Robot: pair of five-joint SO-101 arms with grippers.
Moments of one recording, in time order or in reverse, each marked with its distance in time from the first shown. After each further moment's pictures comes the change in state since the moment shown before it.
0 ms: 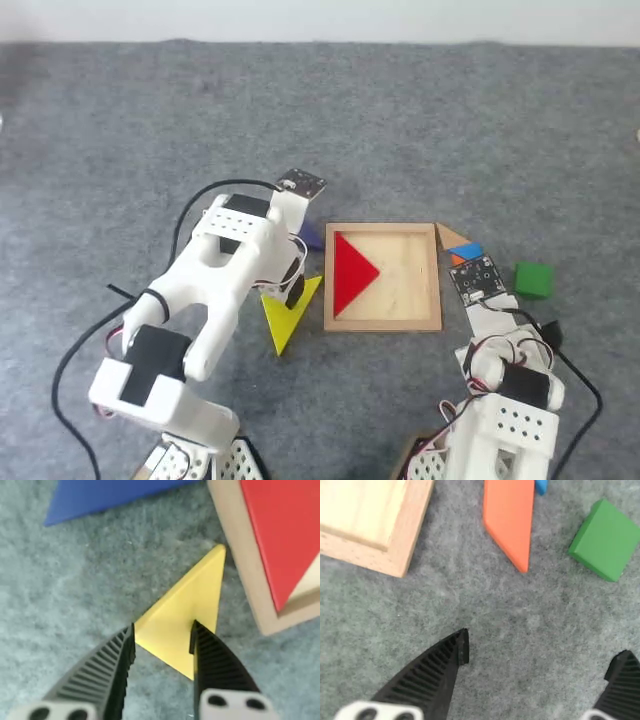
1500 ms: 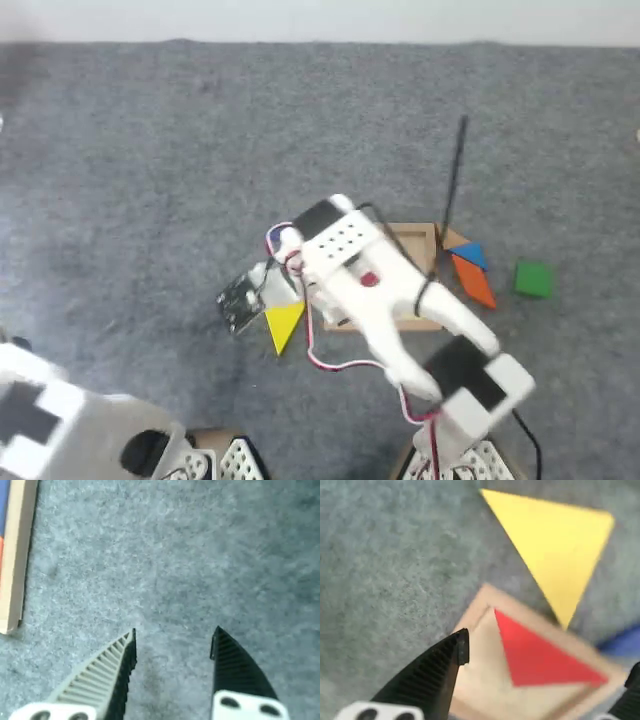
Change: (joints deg) left arm -84.2 2.0 -1.3 -24.2 -38.1; right arm -58.5 89.0 -79.2 18.7 44.3
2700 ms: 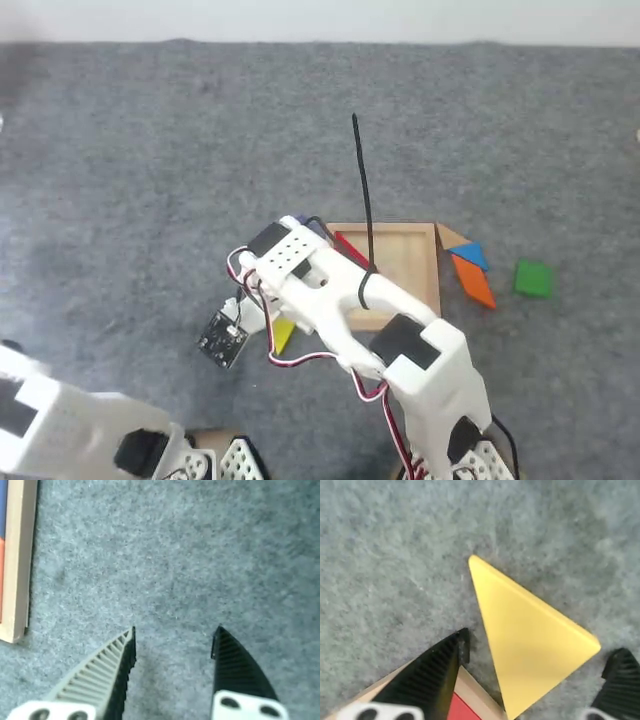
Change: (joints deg) left arm -1.2 5.7 -6.2 1.0 -2.8; right arm -6.4 17.7 -8.3 -7.6 12.6
